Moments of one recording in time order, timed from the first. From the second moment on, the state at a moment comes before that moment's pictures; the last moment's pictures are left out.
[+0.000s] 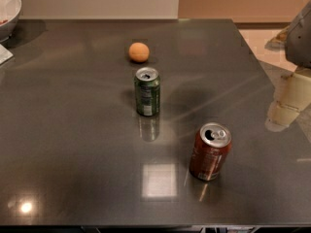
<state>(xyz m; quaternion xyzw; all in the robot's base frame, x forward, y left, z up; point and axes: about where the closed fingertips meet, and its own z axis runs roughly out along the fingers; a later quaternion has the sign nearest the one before) 0.438 -0.217 0.976 -0.60 0.78 -0.03 0.16</state>
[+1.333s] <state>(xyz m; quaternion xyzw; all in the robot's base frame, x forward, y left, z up) 0.532 -0.164 0.952 -0.58 0.76 0.09 0.27</state>
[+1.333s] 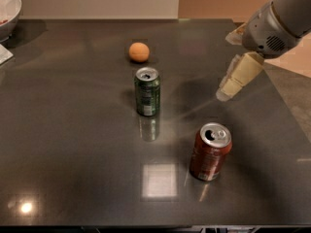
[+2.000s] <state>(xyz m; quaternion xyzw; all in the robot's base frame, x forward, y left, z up) 0.549 -0.074 0.945 -0.61 0.71 0.17 0.31</state>
